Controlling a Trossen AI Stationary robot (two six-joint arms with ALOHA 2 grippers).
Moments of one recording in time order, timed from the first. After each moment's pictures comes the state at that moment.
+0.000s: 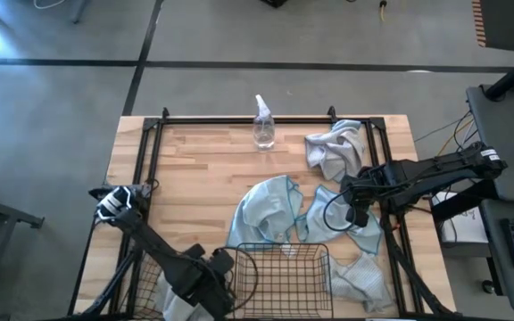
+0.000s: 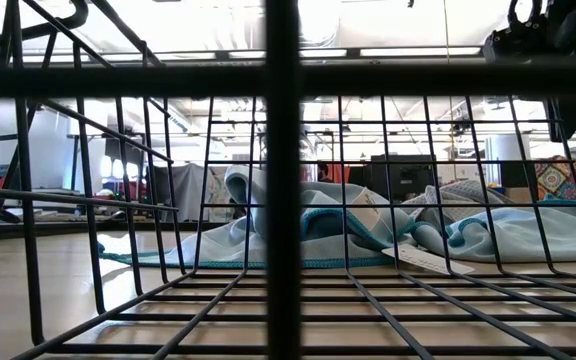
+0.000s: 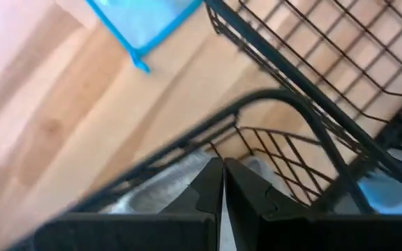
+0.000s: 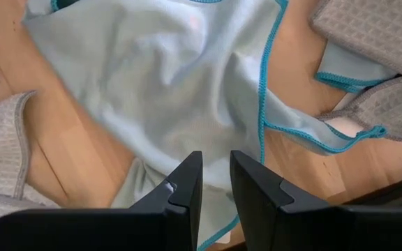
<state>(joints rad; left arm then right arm) -0.72 2.00 1.80 -1.29 -0.20 -1.41 0.17 1.05 0.86 -1.20 0.04 0.56</state>
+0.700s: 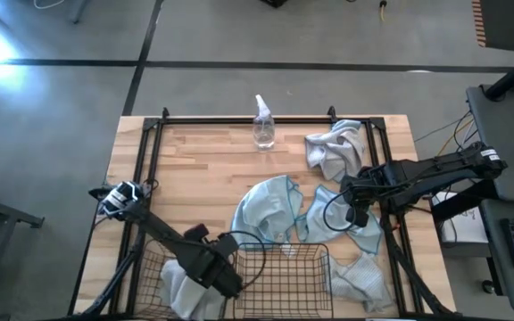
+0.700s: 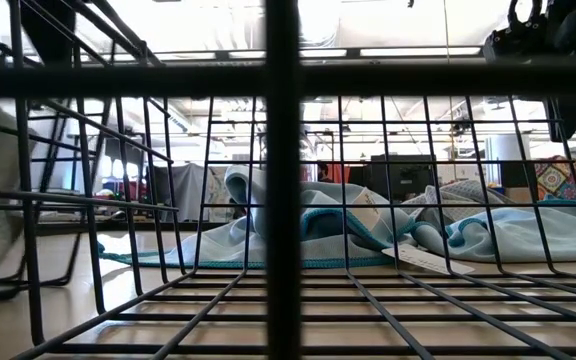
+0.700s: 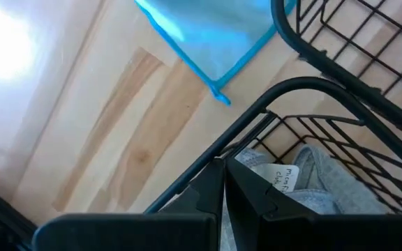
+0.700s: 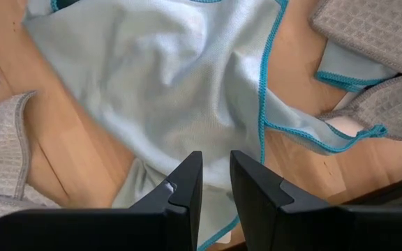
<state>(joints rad) -0.61 2.00 1.80 -1.46 -0.23 -1.22 0.17 1.05 0.86 -1.20 0.04 0.57</state>
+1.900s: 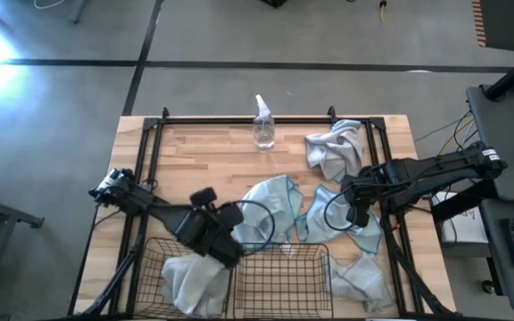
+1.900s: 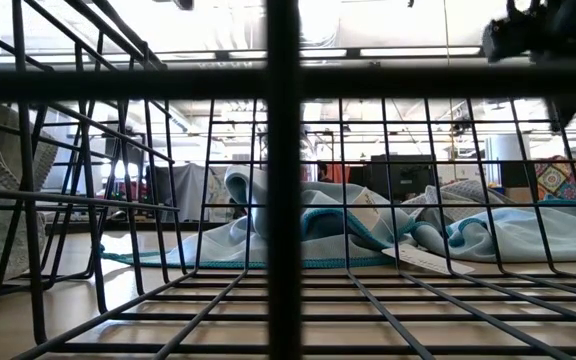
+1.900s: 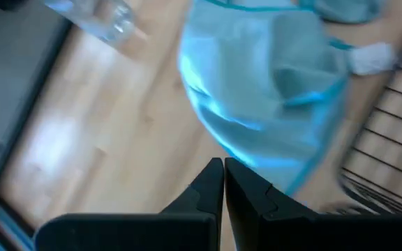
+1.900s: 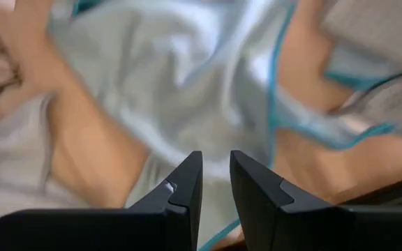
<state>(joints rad) -0.48 1.88 1.96 -1.57 -0.56 -0.90 0.17 1.05 0.91 -1.22 0.05 0.58</state>
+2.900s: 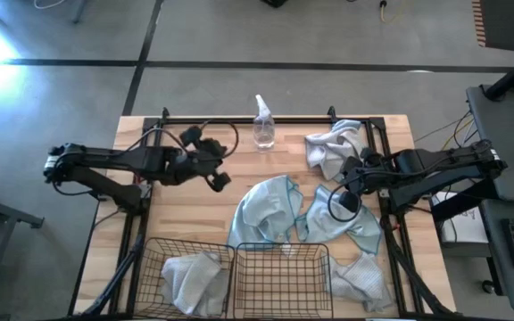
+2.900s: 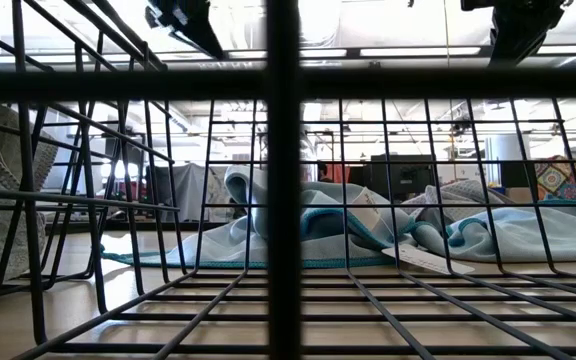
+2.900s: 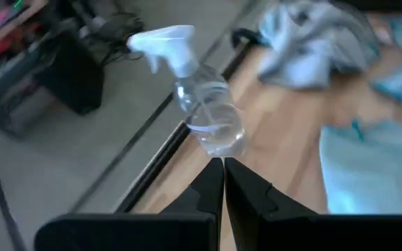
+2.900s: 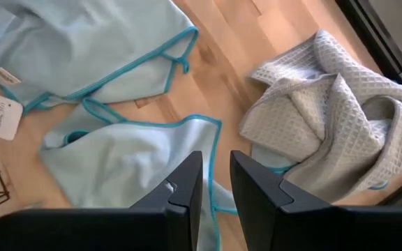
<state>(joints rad) -0.06 1.27 1.19 -0.65 -0.76 -0.18 0.17 1.05 1.09 -1.22 0.35 0.56</state>
